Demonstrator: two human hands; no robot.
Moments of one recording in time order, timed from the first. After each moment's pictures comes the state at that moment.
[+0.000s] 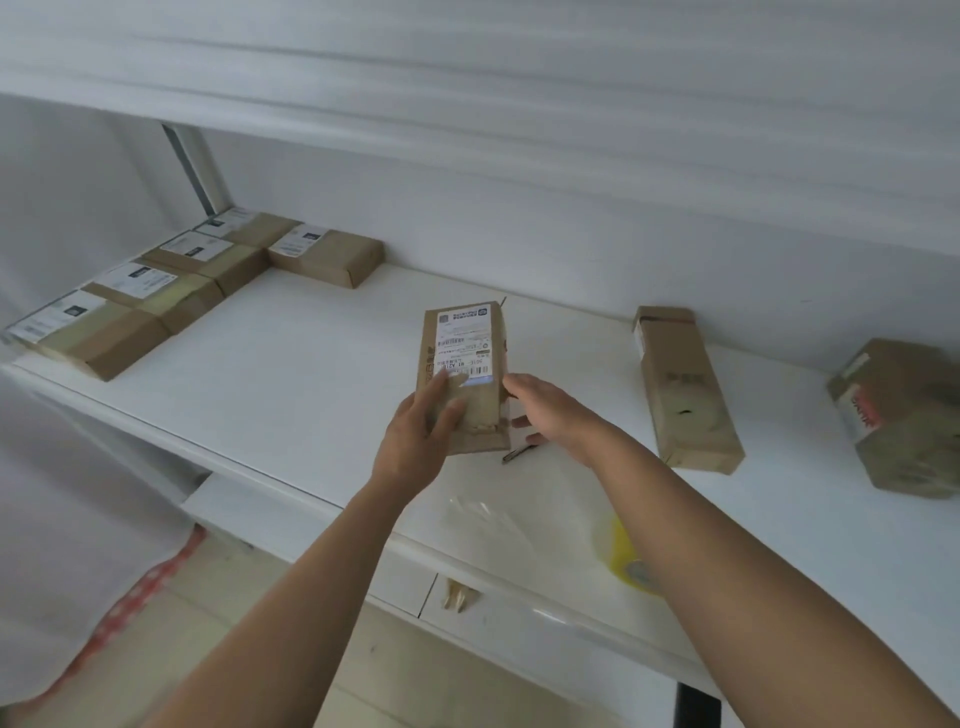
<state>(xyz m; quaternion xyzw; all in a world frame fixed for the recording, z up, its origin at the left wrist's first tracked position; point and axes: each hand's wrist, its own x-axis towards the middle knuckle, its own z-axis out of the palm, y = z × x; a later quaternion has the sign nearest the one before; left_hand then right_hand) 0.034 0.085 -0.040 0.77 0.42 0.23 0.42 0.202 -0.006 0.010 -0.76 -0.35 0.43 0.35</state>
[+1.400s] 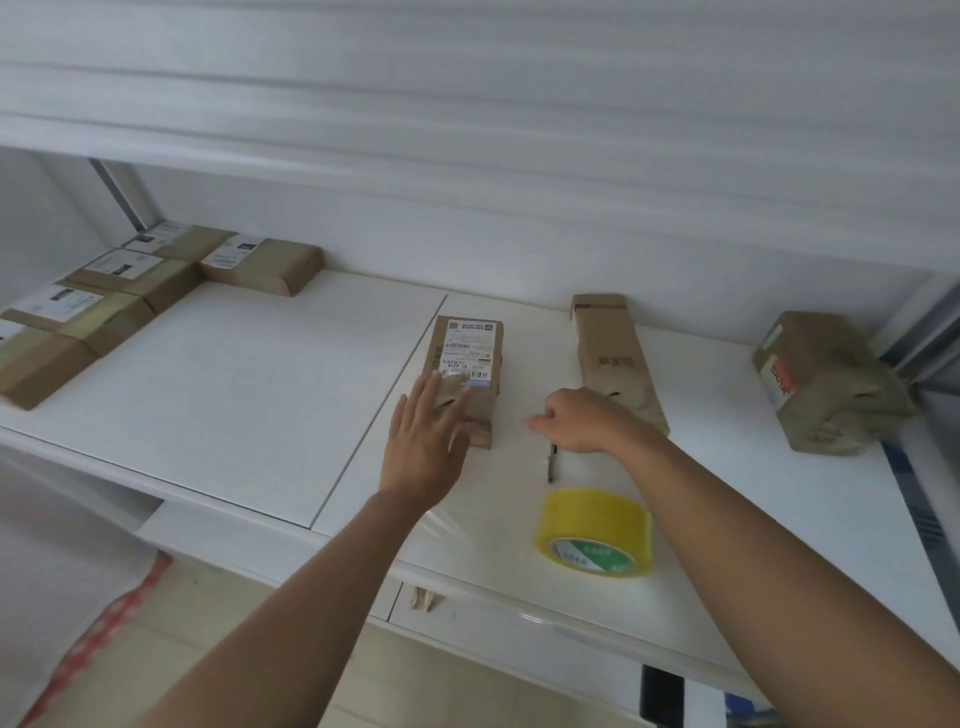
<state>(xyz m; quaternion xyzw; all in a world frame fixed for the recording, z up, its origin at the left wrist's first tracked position) 0.097 0.037 -0.078 0.93 0.27 0.23 0.10 0.285 -0.089 0.003 -0.86 -0.46 0.23 0.04</state>
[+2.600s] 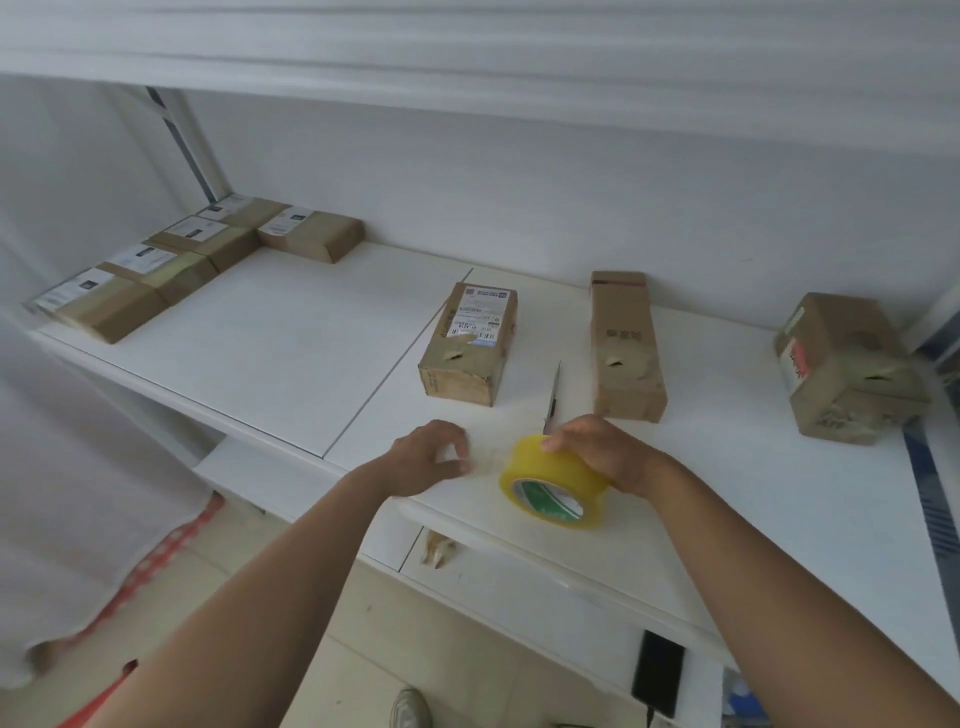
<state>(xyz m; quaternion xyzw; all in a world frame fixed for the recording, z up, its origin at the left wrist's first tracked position) 0.051 0.001 -0.080 0.89 0.29 -0.02 0.36 0.267 -0.174 -0.027 -0.68 -0.40 0.50 0.36</state>
